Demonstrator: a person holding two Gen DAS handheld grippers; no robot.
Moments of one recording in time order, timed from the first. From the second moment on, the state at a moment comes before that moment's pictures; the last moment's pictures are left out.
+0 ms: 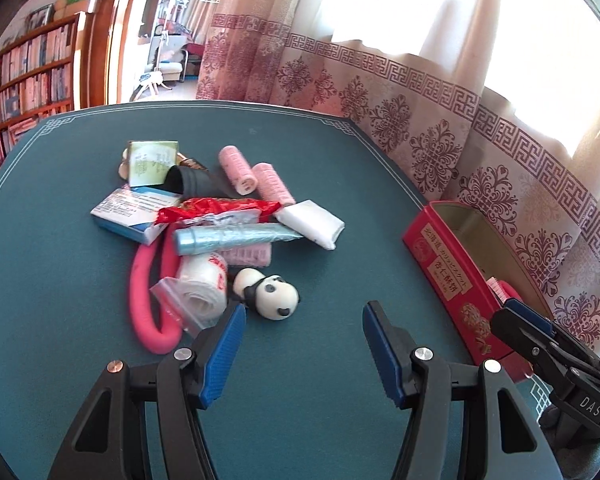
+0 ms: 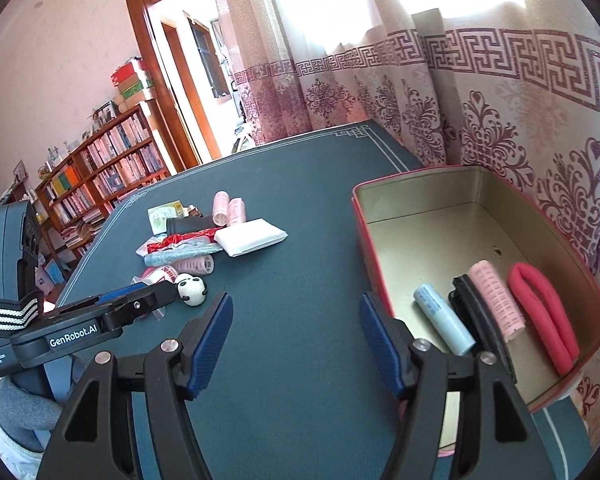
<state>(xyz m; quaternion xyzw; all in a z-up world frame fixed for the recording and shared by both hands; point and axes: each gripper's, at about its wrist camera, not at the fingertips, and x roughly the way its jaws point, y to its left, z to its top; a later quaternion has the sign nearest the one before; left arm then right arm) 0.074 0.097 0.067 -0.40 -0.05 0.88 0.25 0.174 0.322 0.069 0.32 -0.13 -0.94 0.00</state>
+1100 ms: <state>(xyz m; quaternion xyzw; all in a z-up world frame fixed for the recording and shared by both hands) 0.041 0.019 0.026 -0.43 -0.09 0.88 0.17 0.078 0.221 0.030 0.40 -0.08 -0.91 0.09</state>
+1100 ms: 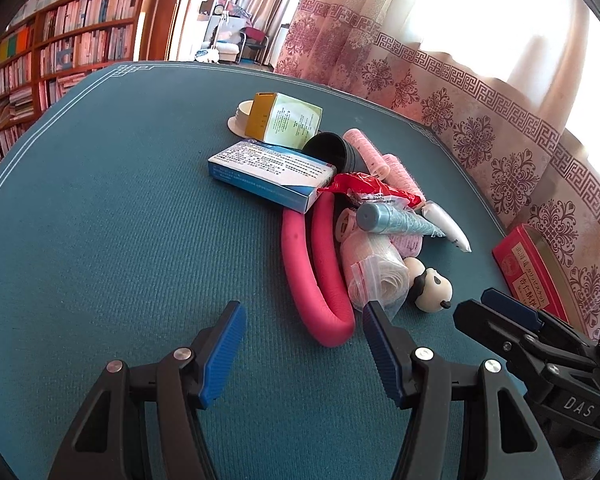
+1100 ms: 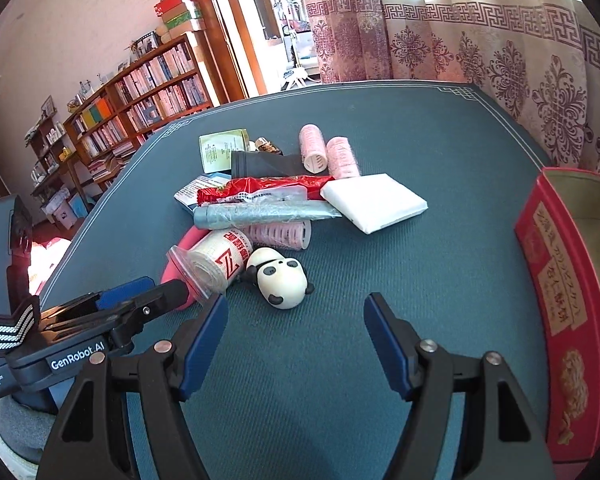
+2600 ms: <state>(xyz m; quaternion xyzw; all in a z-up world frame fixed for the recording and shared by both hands) 0.026 0.089 0.032 -0.41 0.02 0.89 0.20 0.082 0.263 0.006 0.39 -0.15 -0.90 0.09</state>
